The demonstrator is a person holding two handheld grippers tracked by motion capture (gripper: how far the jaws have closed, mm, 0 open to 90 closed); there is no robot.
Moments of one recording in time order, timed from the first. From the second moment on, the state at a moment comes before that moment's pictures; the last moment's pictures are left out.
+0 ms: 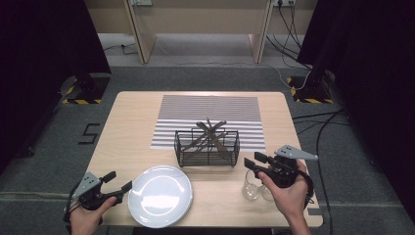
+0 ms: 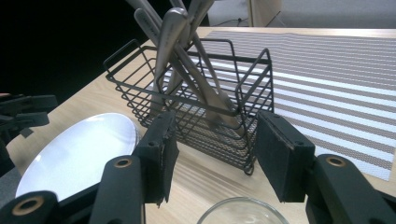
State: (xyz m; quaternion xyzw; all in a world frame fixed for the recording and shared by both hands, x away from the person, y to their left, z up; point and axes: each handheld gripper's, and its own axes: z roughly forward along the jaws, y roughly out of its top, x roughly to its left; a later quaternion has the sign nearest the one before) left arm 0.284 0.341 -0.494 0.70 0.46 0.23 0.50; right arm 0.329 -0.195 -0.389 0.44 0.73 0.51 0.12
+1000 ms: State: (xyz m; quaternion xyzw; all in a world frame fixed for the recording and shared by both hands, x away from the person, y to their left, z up) left arm 0.272 0.342 -0.498 0.71 0.47 0.20 0.49; right arm 0.342 -0.113 -0.399 0.37 0.78 0.50 0.08
